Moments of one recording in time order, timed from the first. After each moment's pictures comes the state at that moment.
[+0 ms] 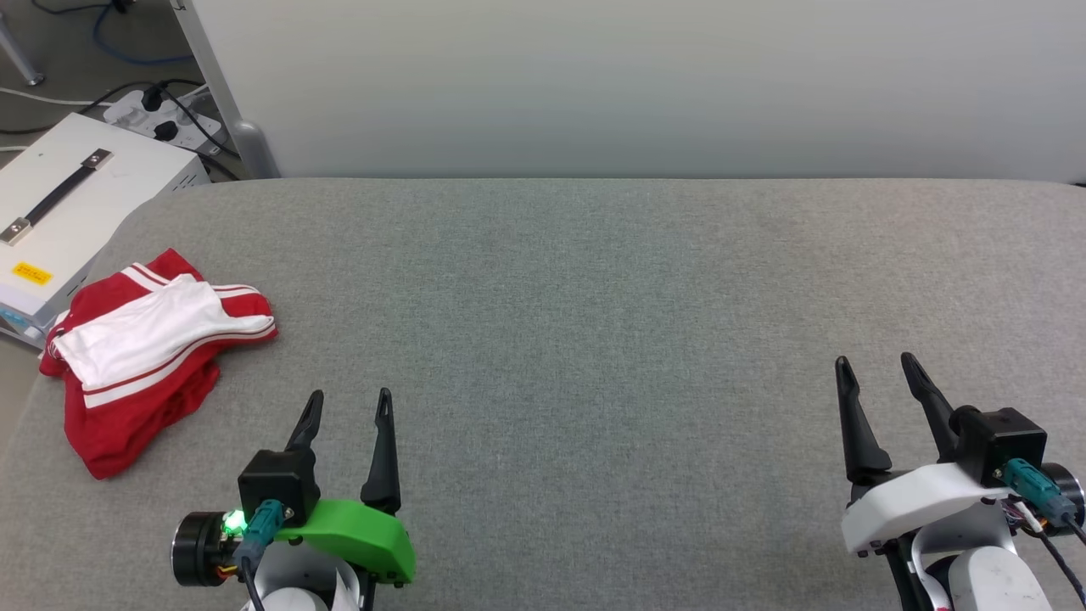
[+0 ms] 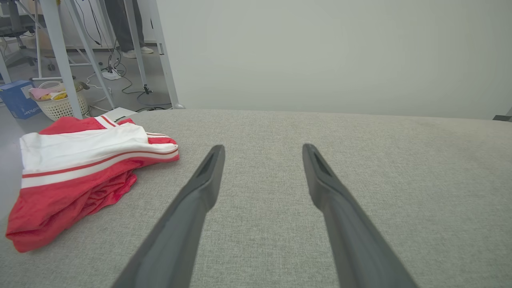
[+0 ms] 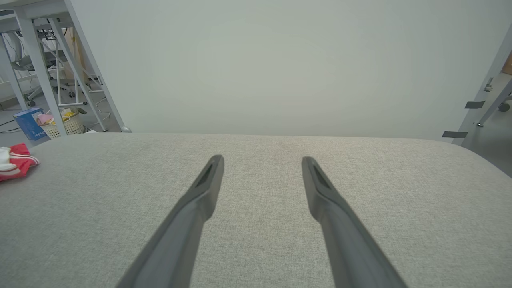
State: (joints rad) left arm -0.02 0.05 -0.06 0.12 -0.11 -0.02 -0.16; right arm -0.06 -0.04 -0.02 0.12 0.12 0.12 -0.16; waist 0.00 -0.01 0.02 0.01
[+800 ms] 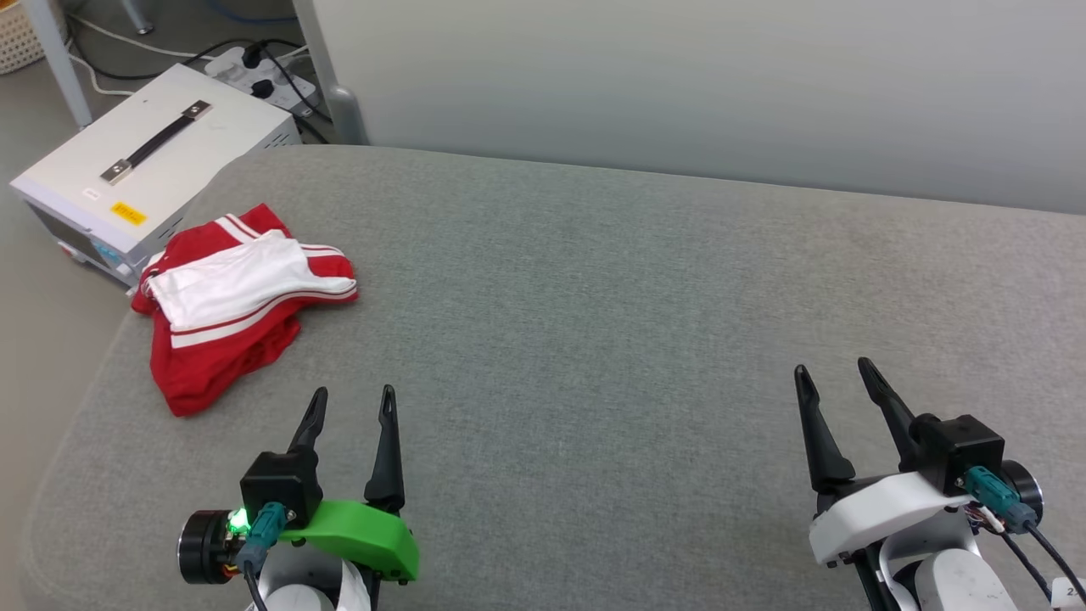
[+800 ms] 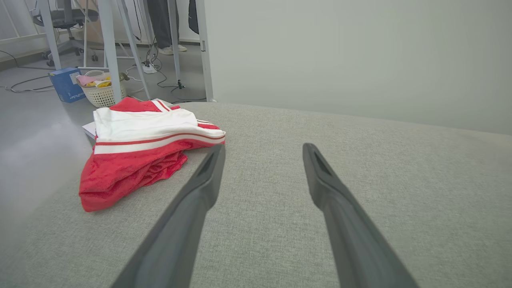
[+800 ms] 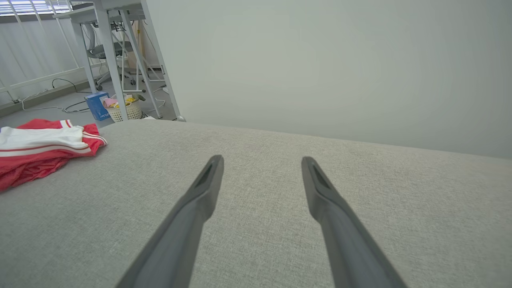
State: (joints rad) left arm -0.03 0.05 -0.07 0.16 -0.13 -0.02 -0.21; right arm -0.07 -0.05 0.05 0.16 0.13 0.12 -0.21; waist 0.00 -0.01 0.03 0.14
